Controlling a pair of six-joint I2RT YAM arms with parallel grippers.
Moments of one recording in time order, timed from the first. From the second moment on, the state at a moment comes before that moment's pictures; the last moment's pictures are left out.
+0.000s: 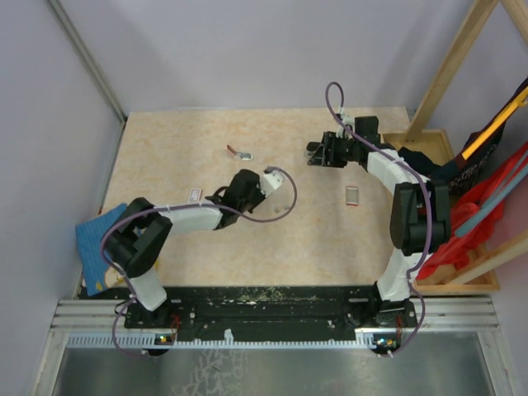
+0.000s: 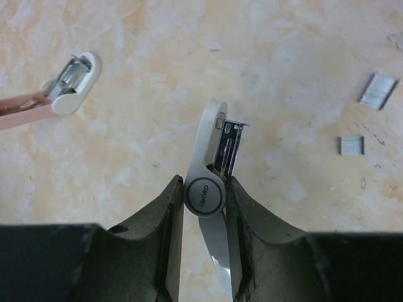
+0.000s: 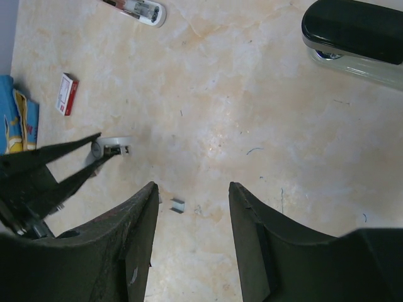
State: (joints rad) left arm -0.78 1.77 0.90 0.26 -0.29 0.39; right arm 0.11 1.80 1.30 -0.25 -0.66 0.21
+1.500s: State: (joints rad) left arm -0.34 1.93 1.39 -0.72 1.12 0.43; right arm 0.40 1.44 0.86 -0.02 -1.04 -0.97
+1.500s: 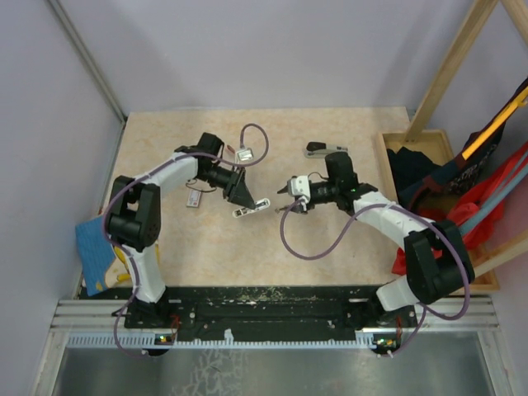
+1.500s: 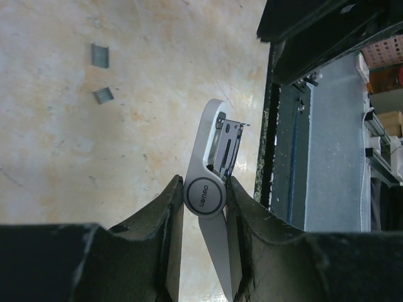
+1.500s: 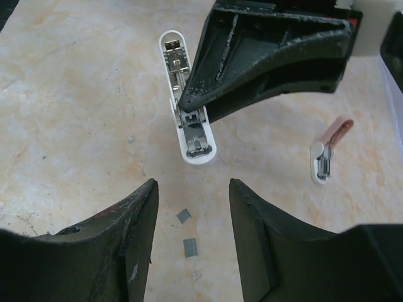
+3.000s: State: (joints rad) left arm -0.44 1.94 1.40 -0.85 1.14 0.55; right arm 0.59 1.51 0.81 -0.05 -0.89 -1.16
